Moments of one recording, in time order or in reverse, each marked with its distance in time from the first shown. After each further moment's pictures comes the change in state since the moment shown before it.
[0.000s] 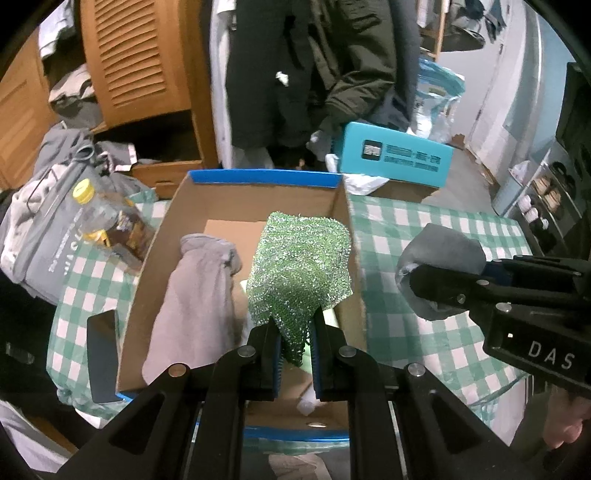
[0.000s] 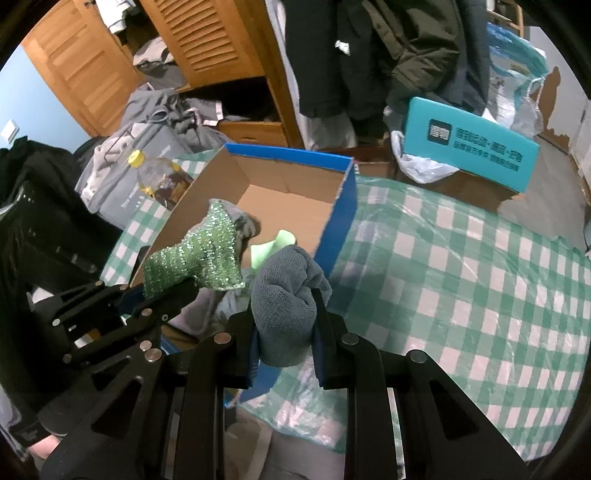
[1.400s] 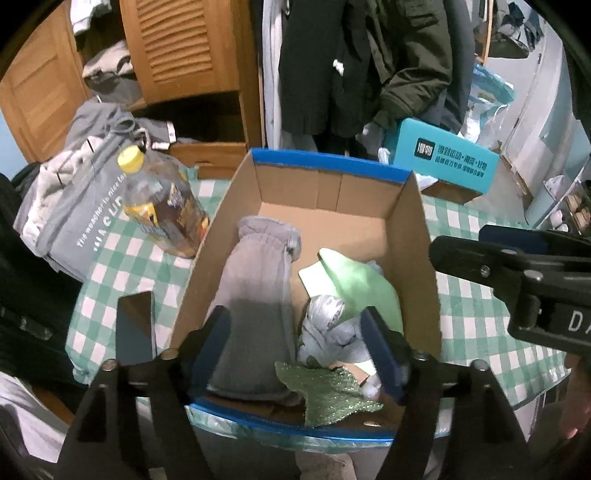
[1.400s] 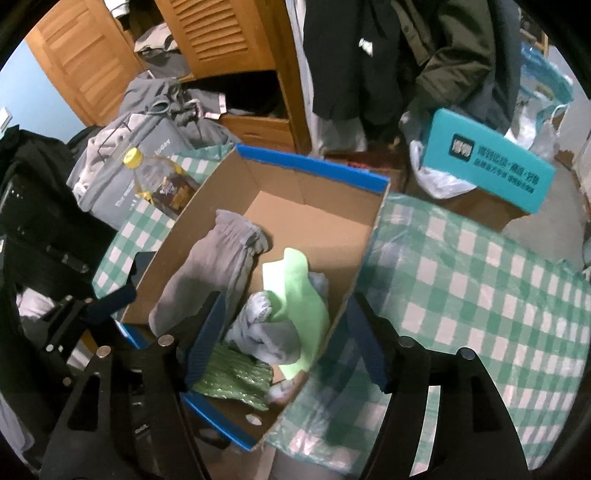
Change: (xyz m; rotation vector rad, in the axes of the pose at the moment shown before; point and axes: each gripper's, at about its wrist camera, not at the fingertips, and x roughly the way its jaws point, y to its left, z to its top) left arm 0.006 0.046 -0.002 -0.069 0.027 0.116; right arm 0.026 0.032 0.031 -0.045 0.015 -0.046
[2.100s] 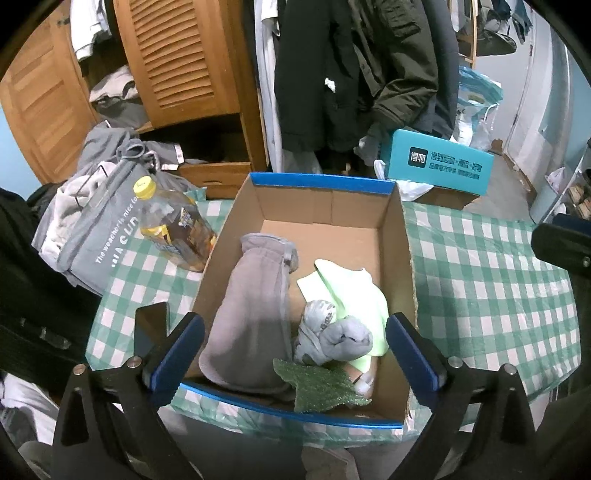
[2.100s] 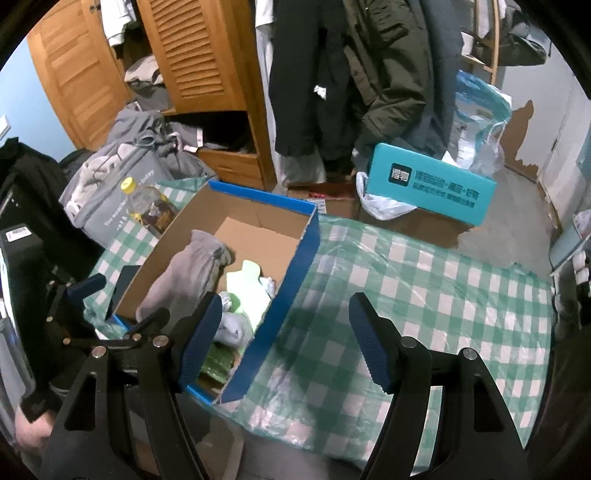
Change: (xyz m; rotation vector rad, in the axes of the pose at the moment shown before) left arm -0.033 -0.021 -0.002 0.041 -0.050 0.056; right arm -0.087 -0.029 -0.030 0.011 -0.132 -0.103
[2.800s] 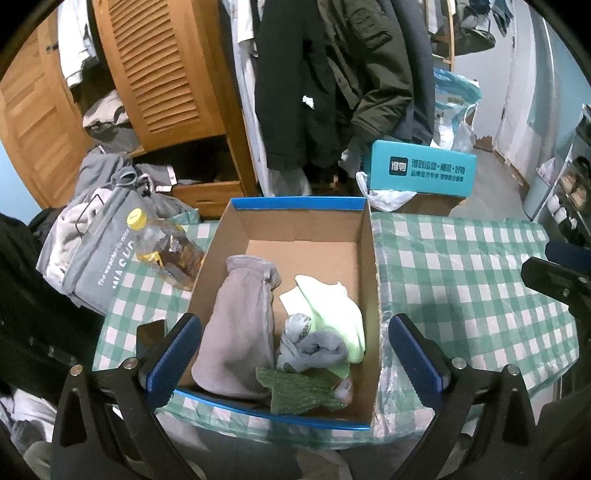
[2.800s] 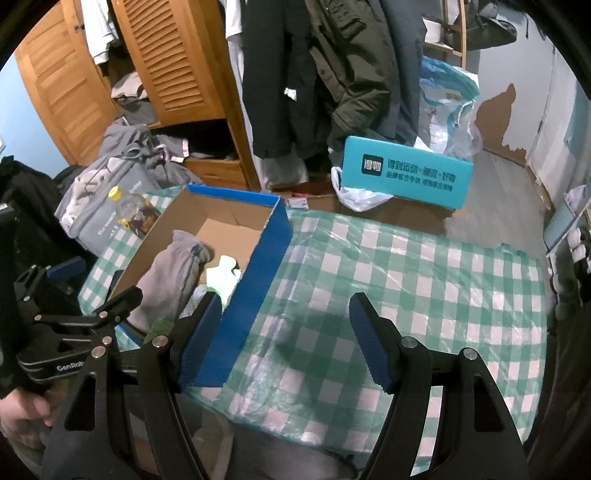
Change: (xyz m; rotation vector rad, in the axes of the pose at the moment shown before) left arm -0.023 -0.035 0.010 0.061 -0.041 0.003; right arm -0.018 -0.042 -0.026 0.064 -0.024 -0.010
